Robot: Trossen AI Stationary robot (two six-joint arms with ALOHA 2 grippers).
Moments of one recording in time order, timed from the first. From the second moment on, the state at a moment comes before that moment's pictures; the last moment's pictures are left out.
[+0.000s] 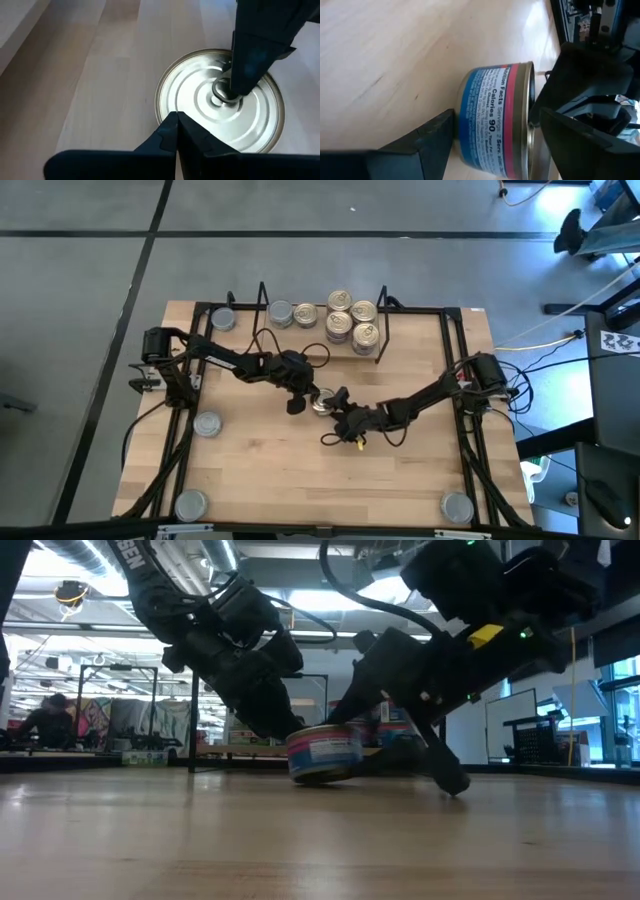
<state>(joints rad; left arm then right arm) 0.17 1.78 0.73 0.31 0.18 -0.01 0.25 1.92 0.82 0.47 0.55 -0.90</state>
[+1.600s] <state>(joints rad) 0.03 1.32 0.62 -0.10 -0.07 -0.07 0.14 1.76 1.01 0.31 0.65 -0.79</state>
